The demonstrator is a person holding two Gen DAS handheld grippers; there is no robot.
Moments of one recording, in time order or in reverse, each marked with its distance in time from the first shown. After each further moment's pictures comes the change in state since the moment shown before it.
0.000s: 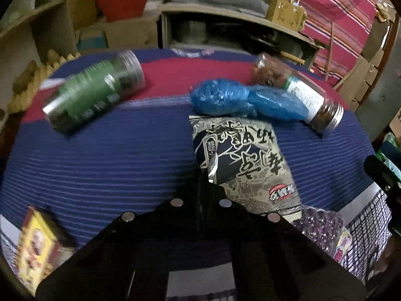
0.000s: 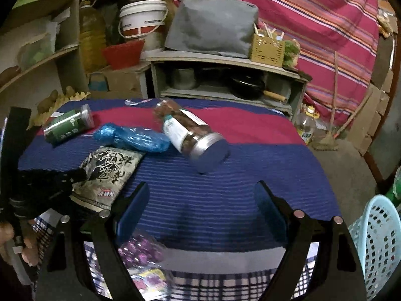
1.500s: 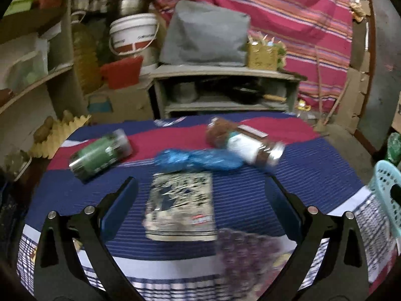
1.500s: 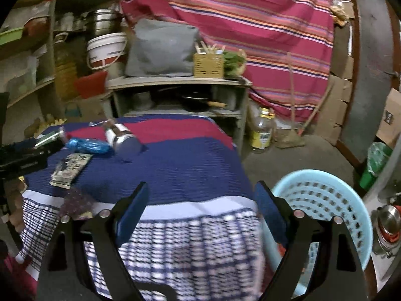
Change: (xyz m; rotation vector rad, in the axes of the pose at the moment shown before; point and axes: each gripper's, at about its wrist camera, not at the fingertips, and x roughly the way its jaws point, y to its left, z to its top) left arm -0.073 -0.084 -0.003 0.094 -0.287 0.095; right arm -0.092 -0.121 -0.049 0.126 -0.109 -0.109
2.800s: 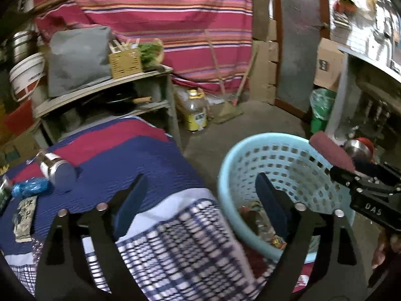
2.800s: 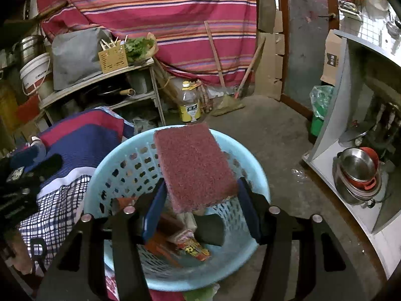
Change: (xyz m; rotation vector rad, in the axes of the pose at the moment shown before) left arm -0.057 -0.297 -0.033 0.278 -0.035 -0.392; right arm -0.026 -0.233 -0.067 0.266 0.095 -0.246
